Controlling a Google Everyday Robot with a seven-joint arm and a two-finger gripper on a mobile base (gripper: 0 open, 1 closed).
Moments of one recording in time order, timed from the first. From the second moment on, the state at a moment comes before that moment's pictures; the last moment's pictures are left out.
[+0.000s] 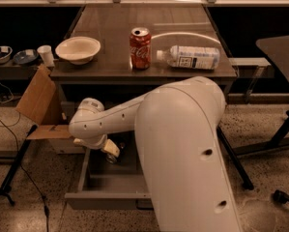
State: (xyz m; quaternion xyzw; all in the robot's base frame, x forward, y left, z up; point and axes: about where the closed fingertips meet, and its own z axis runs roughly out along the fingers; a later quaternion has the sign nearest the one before) arm 0.615 0.190 0.497 -0.98 0.15 -0.11 0.07
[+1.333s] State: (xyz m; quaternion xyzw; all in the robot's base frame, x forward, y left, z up) arm 0.641 0.147 0.435 -0.97 0.21 -0.15 0.02
